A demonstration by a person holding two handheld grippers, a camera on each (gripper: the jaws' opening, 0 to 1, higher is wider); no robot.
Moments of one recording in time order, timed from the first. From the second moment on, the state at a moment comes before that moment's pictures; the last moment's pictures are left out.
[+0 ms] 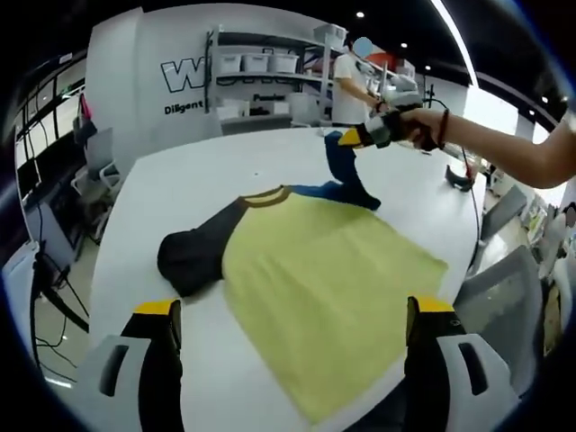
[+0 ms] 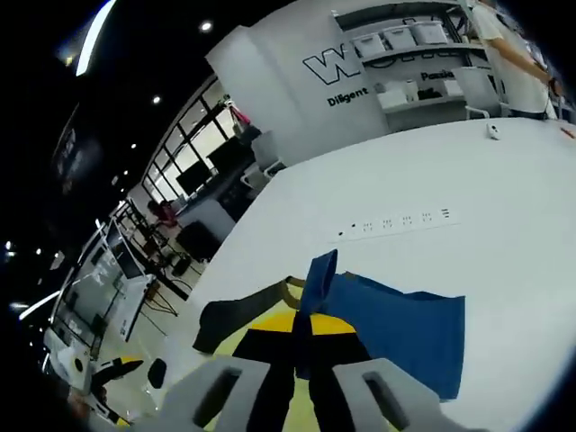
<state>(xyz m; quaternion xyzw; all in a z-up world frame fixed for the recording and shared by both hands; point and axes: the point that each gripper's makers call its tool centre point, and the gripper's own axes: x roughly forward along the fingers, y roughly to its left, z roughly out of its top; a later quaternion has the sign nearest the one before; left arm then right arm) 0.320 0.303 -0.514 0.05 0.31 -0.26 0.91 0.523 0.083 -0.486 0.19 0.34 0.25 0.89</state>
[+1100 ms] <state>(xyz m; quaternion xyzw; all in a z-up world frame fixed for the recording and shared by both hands) 0.312 0.320 -0.515 0.05 0.31 -0.26 0.91 0.509 0.226 -0.554 0.12 0.39 0.32 0.86</state>
